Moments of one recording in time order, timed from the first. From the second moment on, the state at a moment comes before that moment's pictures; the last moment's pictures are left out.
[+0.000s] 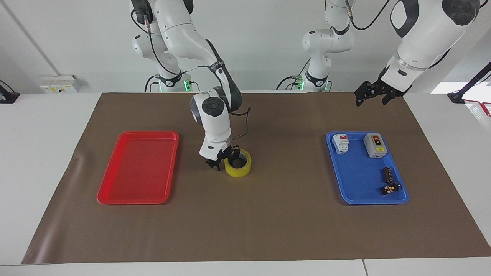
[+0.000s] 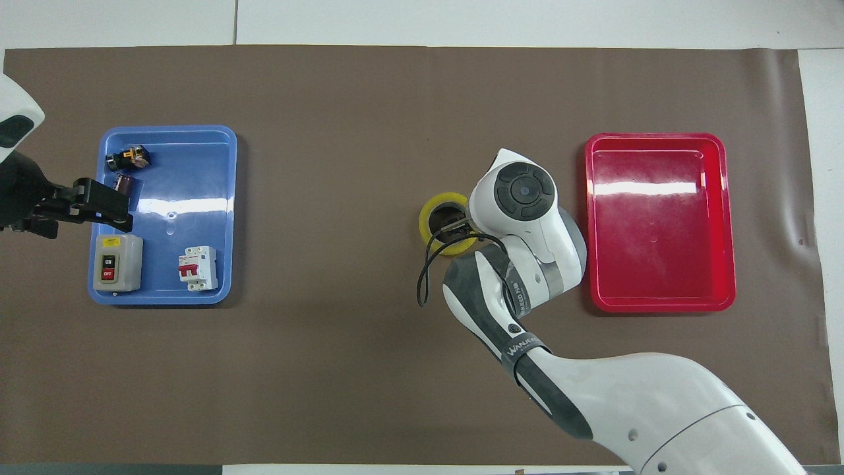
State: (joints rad) left arm -0.03 0.01 -0.08 -1.58 -0.03 1.44 -0.10; right arm 0.58 0.42 -0.11 -1.89 0.08 2.38 0.11
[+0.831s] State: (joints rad) left arm 0.01 0.01 -0.12 -1.58 -0.03 1.44 -0.10; right arm 0.21 0.22 -0.13 -1.78 0.06 1.92 -0.30
